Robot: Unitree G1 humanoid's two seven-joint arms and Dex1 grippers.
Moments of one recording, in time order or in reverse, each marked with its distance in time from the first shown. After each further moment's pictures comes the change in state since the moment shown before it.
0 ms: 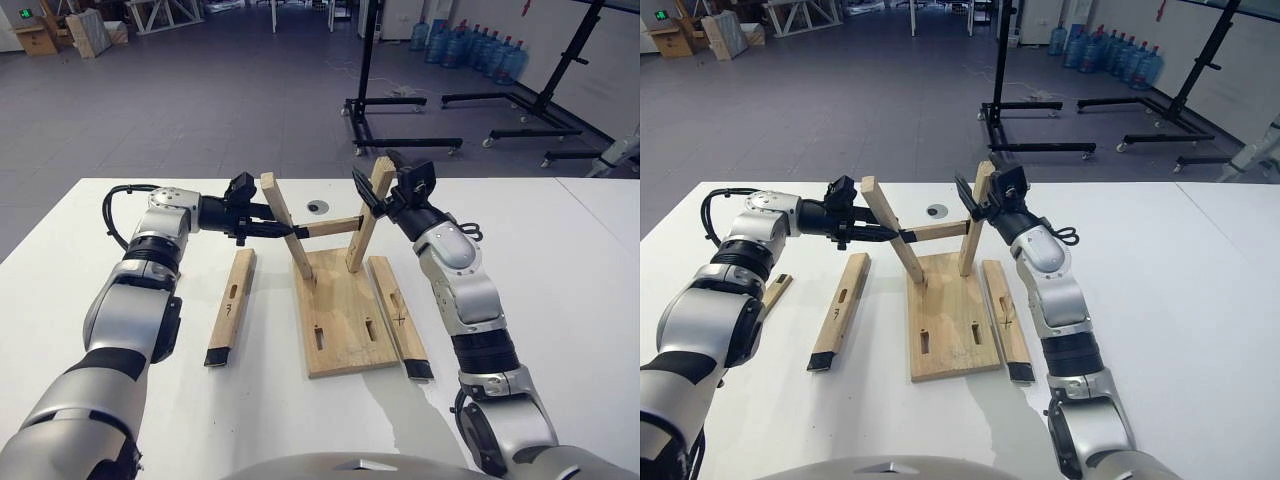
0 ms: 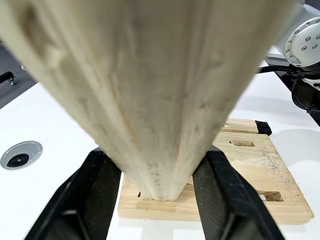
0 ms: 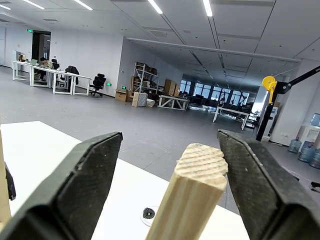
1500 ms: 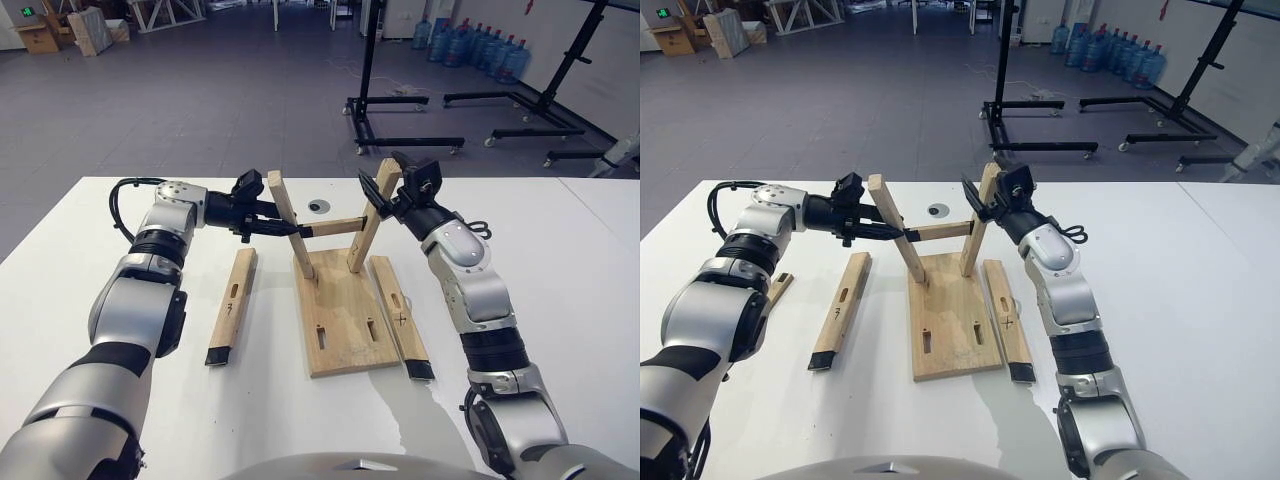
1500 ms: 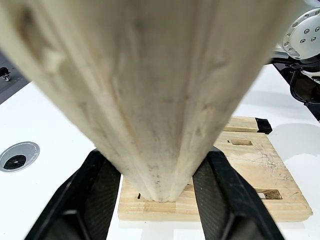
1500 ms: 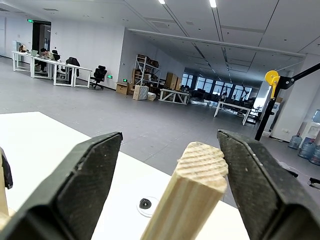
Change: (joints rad) left arm -0.036 -0.023 0.010 0.014 0.039 0.009 0.001; right arm -0.006 -0.047 -0.007 0.007 0.021 0.025 0.020
